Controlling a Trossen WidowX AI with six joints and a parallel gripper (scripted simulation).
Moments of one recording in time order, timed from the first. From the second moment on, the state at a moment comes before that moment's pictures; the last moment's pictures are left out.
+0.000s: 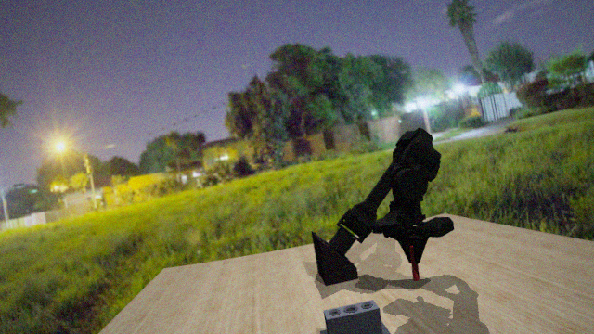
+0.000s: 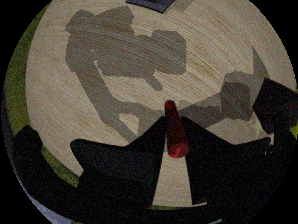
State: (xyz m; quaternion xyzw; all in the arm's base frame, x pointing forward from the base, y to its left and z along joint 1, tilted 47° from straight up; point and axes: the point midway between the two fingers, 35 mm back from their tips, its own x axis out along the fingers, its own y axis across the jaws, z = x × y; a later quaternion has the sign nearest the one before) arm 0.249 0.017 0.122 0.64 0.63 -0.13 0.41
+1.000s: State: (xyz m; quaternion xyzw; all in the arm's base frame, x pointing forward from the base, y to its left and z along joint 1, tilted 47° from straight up) arm 0.267 -0.037 0.133 0.65 0.63 -0.14 0.40
